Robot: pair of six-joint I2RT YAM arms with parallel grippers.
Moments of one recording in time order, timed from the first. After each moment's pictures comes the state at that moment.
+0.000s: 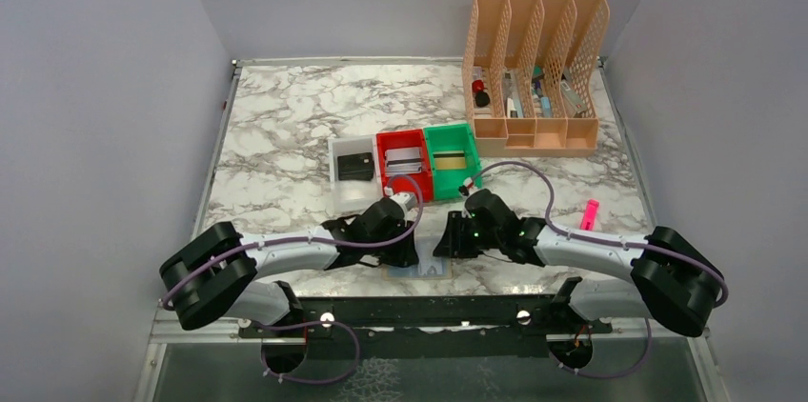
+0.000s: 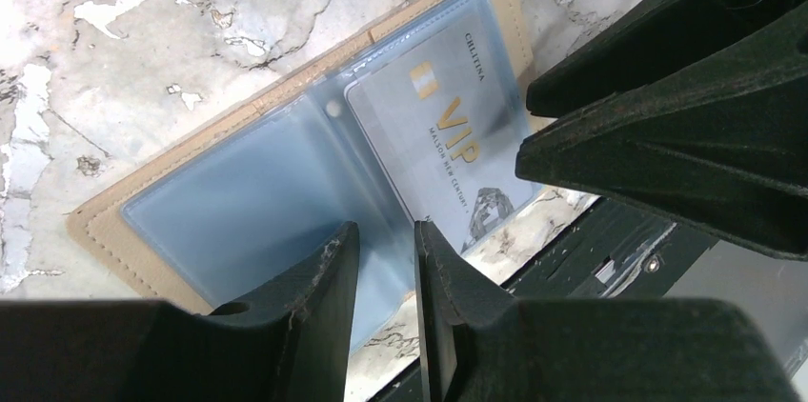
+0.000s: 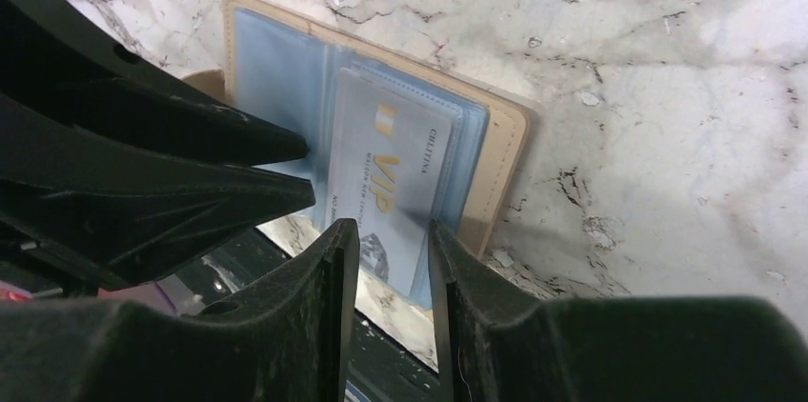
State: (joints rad) left arm -0.98 1.33 0.50 -0.01 0.13 -0.70; right arm 0.88 1.25 0.46 -0.01 -0.16 0.82
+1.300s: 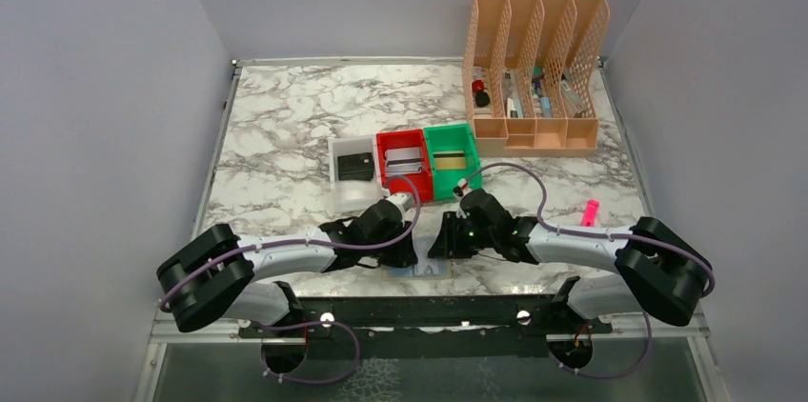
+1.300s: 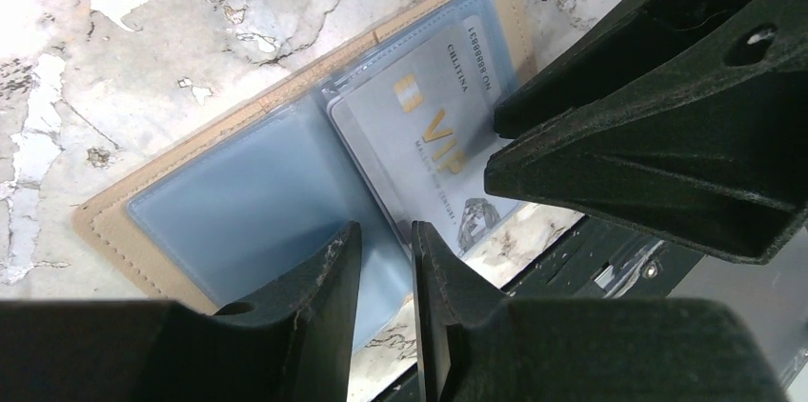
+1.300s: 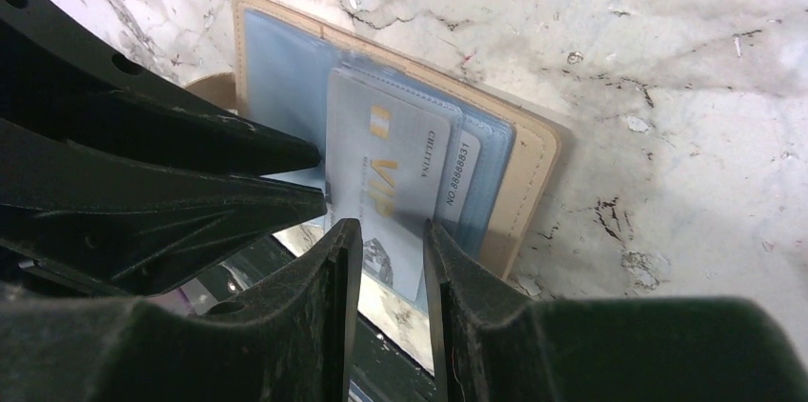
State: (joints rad) left arm -0.98 1.31 0.47 0.02 0.10 -0.72; right arm 0.88 1.33 0.47 0.07 -0.20 0.84
